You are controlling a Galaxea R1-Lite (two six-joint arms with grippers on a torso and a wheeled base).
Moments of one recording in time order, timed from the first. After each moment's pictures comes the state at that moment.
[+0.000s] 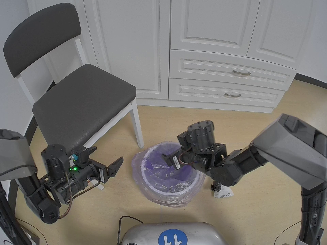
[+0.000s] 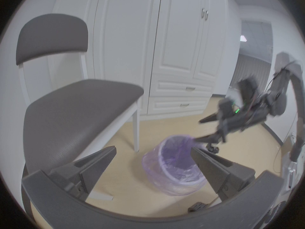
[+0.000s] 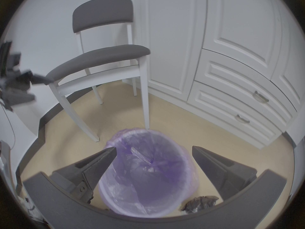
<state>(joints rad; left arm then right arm) -0.34 1.98 -0.26 -1.51 -0.06 0.03 0.67 2.29 -1.22 -0.65 -0.22 -0.14</state>
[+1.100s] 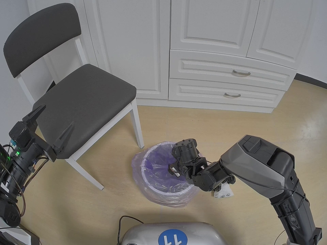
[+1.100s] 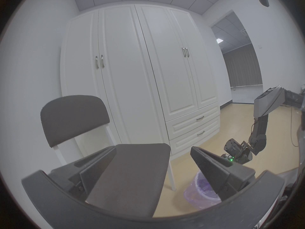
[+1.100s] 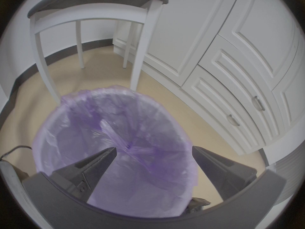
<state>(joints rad) -0.10 1.45 -0.15 -1.53 -0.25 0.30 0.65 2.61 -1.50 -0.60 -0.45 -0.34</state>
